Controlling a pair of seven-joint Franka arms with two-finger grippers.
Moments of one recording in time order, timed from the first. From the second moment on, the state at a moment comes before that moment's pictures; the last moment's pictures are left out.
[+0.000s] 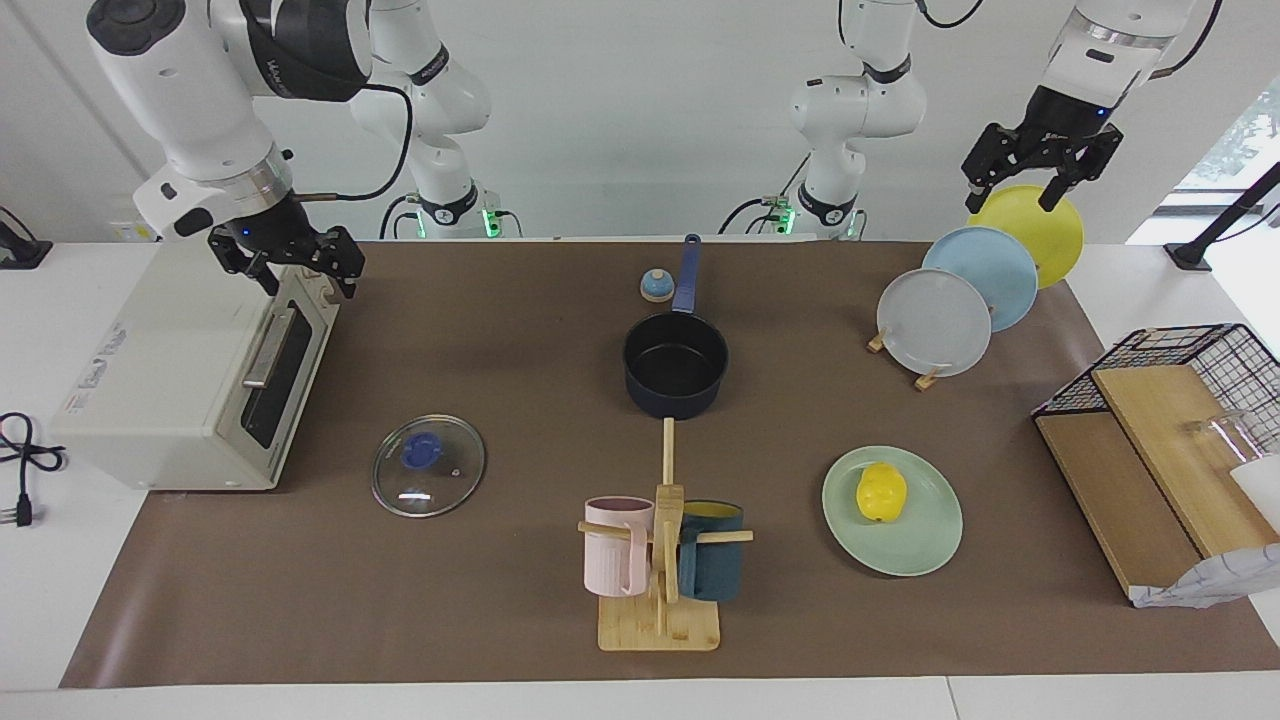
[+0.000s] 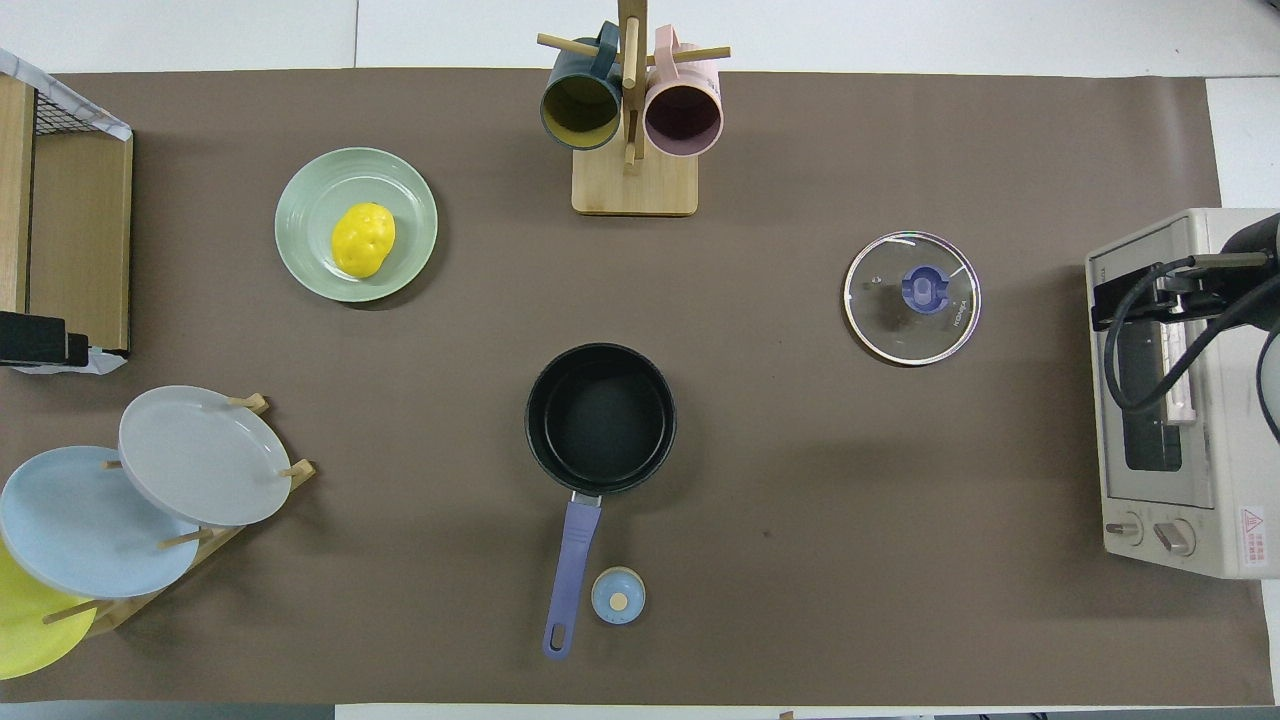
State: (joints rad) left arm -0.10 -0.17 0.02 -1.60 -0.02 1.50 -0.06; right arm 0.01 -0.01 -0.02 -1.67 -0.04 1.60 0.03
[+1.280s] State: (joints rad) left arm -0.09 0.10 0.00 -1.39 -0.03 1.40 -0.06; right arm 0.01 -0.01 -0.02 -1.67 -0.04 1.60 0.03
